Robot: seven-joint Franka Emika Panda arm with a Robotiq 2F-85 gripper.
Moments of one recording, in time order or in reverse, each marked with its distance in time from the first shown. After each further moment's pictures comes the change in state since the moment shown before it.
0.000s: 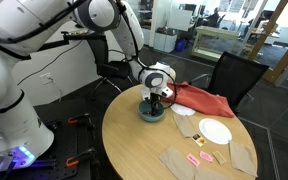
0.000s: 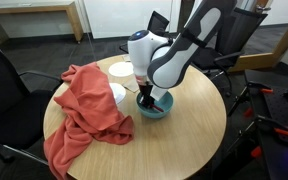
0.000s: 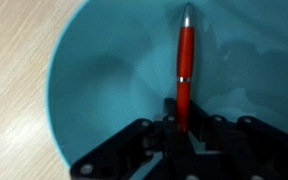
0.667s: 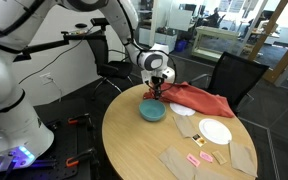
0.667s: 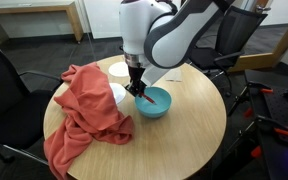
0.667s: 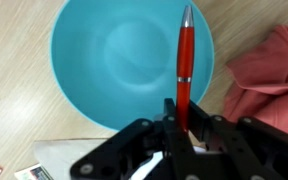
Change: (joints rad) arm 0.084 -0.187 -0.032 -0.062 -0.004 0.003 0.081
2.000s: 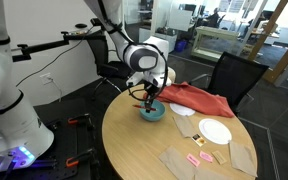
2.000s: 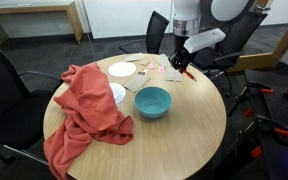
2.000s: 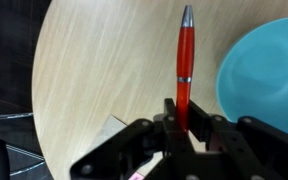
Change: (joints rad) arm -0.165 -0.426 -0.051 -0.510 -0.091 -0.010 0.214
